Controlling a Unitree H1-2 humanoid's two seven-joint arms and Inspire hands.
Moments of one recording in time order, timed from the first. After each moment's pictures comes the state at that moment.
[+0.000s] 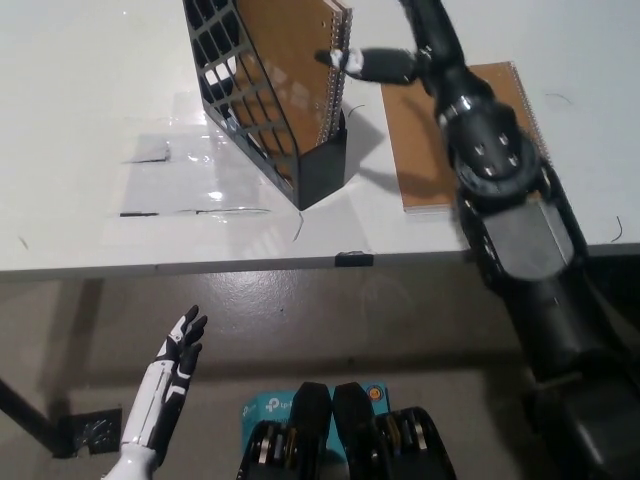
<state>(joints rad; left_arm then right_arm) 0.02 0.11 -0.04 0.02 0.16 -0.16 -0.03 -1.06 -0.01 0.05 0.66 -0.15 -0.01 0.00</state>
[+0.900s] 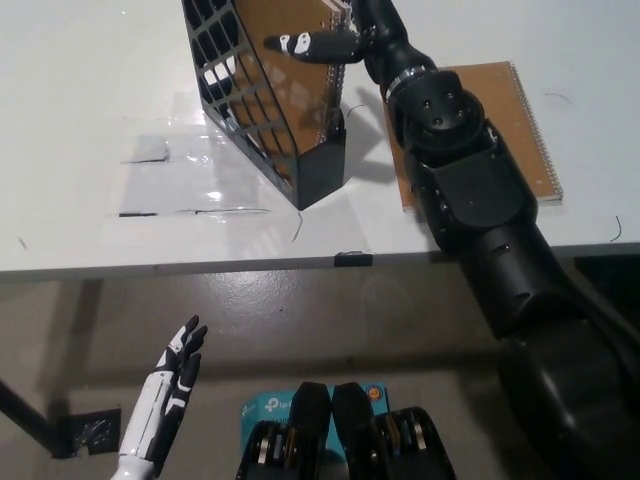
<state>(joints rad) 0.05 0.12 -0.05 -0.01 0.17 -0.16 -0.03 -1.18 0.05 0.01 0.91 -0.07 -0.01 0.02</state>
